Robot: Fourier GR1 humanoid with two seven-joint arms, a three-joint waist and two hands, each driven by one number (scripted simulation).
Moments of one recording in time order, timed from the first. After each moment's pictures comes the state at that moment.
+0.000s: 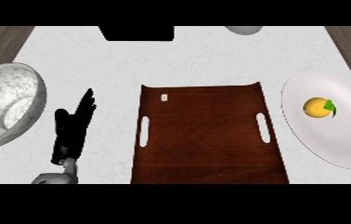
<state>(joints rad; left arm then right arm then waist) -0.03 0.14 -0.04 -1.50 -0.06 0.16 0.25 -0.42 -0.73 -0.58 -0.54 0.19 0.50 -0.60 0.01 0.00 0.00</state>
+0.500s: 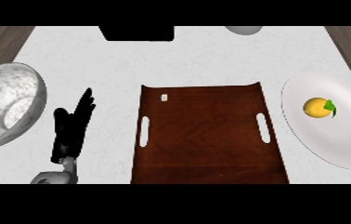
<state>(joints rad) -0.04 0.13 -0.02 -1.48 -0.06 0.15 0.24 -0.42 -0.69 -0.52 -0.48 0.18 0.42 -0.69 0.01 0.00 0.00</state>
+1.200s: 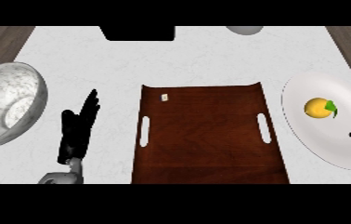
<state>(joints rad) -0.03 0.09 -0.03 -1.48 -0.10 0.15 0.22 -0.46 -0.73 -0.47 -0.33 0.21 0.31 -0.78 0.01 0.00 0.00</state>
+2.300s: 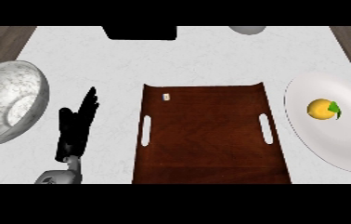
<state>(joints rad) -0.05 0.09 -0.01 -1.48 -0.10 0.13 0.23 -0.41 -0.85 -0.50 -0.15 0.20 0.25 -0.88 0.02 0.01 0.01</state>
